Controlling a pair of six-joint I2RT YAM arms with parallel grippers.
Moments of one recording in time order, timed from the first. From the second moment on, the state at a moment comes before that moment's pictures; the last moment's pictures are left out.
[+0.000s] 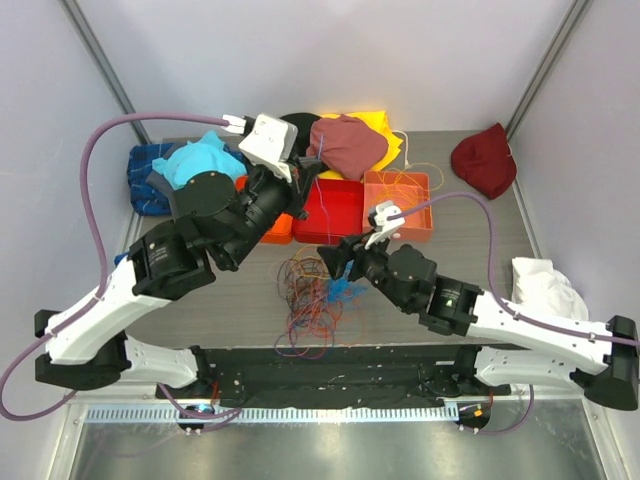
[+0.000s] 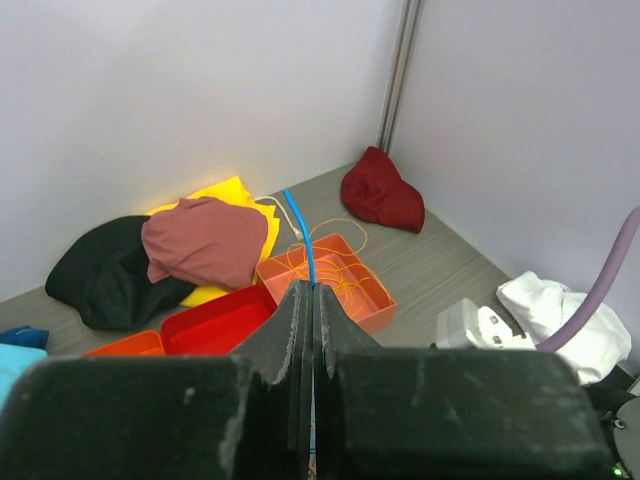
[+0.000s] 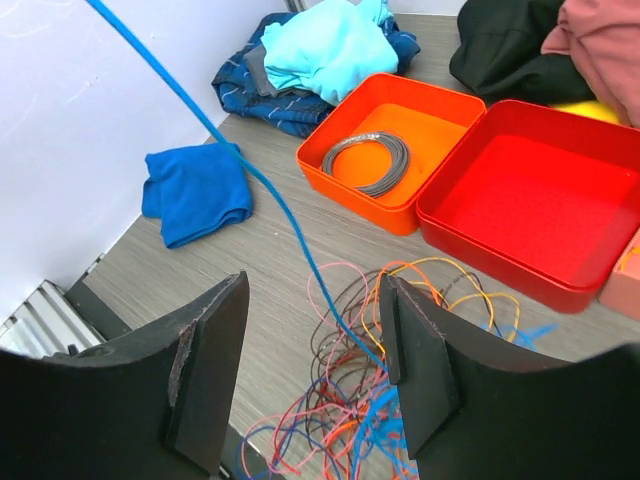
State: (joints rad) left arm -1.20 1.24 1.80 -0.46 -0.60 -0.02; right arm 1.14 0.96 0.81 0.06 0.48 0.40
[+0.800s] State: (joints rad) left arm -1.20 0.85 1.31 -0.40 -0.66 -0.15; right arm 1.14 1.12 1.22 -0.05 0.67 0.19
